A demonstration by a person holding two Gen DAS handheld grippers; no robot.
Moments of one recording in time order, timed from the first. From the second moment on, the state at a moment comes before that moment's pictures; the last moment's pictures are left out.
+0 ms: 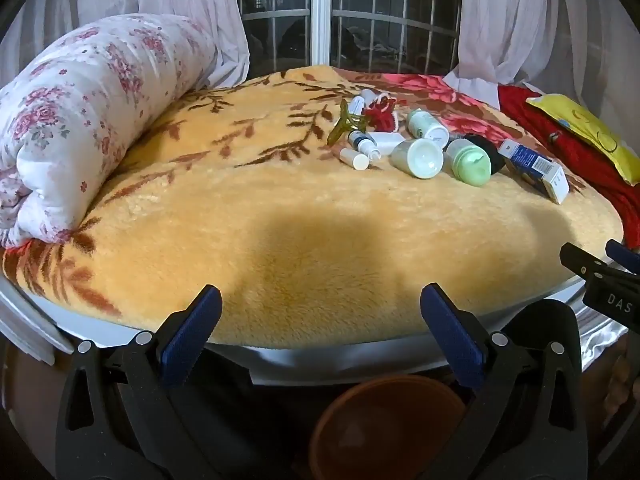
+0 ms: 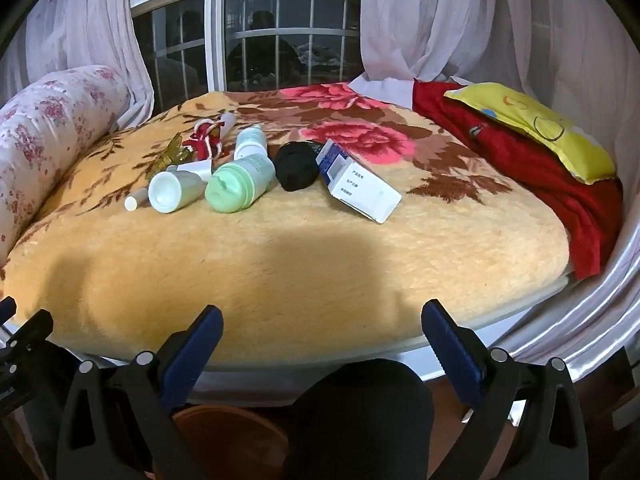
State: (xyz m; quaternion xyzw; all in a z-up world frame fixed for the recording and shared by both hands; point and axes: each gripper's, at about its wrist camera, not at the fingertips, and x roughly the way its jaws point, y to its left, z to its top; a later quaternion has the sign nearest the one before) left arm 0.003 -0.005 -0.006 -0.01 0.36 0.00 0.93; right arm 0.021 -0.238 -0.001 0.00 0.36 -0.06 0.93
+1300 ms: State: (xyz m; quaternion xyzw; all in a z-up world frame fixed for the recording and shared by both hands) left arm 0.004 -0.006 -0.011 -0.02 0.37 0.01 0.93; right arm 0.025 -0.235 -0.007 -0.02 0.36 -0.06 0.93
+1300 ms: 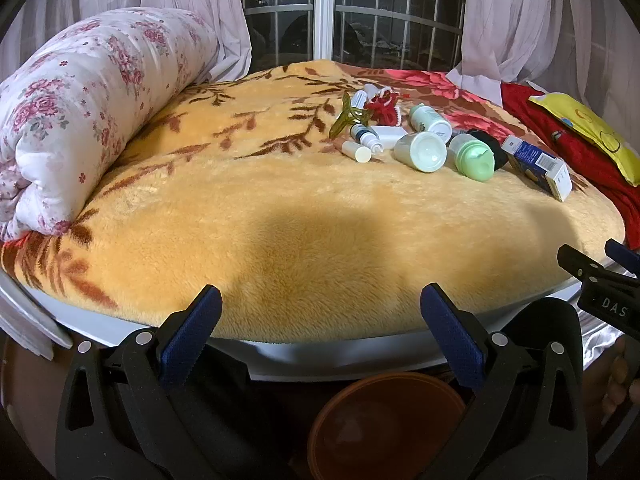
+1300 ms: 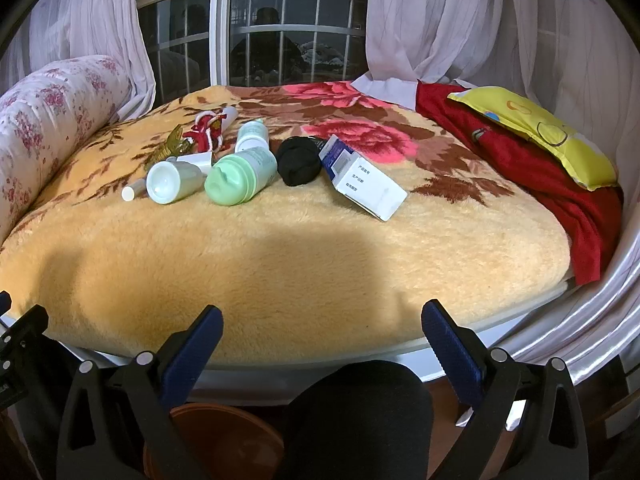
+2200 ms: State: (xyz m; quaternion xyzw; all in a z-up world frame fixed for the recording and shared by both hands) left arm 0.020 -0.008 -0.013 -0.02 0.37 0.01 0.93; right arm 0.056 -0.238 -0.005 -0.06 0.34 -0.07 0.94
